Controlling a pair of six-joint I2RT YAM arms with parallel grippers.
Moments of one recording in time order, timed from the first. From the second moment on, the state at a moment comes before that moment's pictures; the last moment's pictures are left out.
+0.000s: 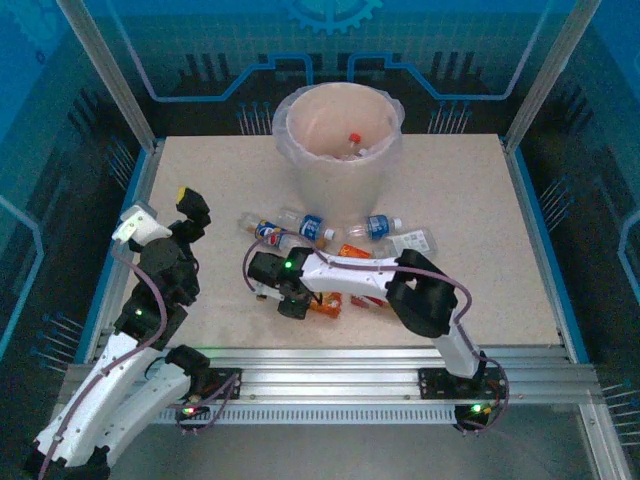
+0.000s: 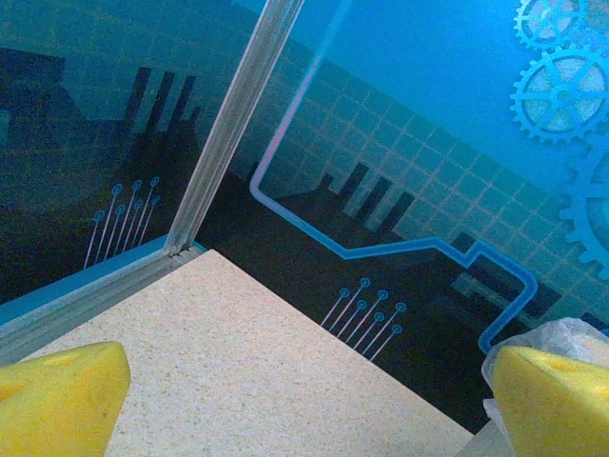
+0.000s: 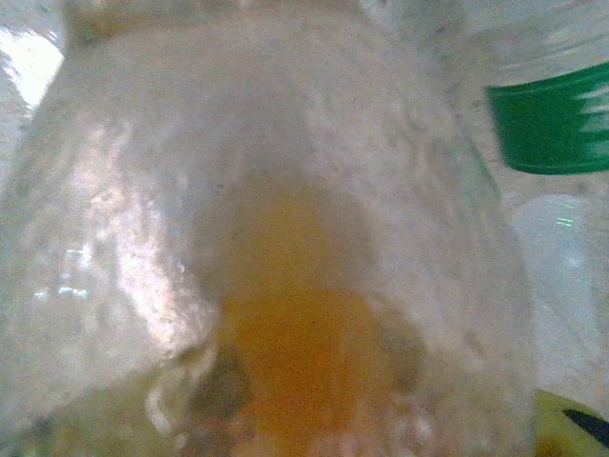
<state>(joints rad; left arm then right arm) -0.40 0.60 0.70 -0.09 -0.84 -0.51 1.13 2.07 1.62 -0.96 0.15 -0.17</state>
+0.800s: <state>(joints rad) -0.40 0.64 0.70 -0.11 -0.81 -0.51 0.90 1.53 1.65 -0.80 0.18 -0.11</state>
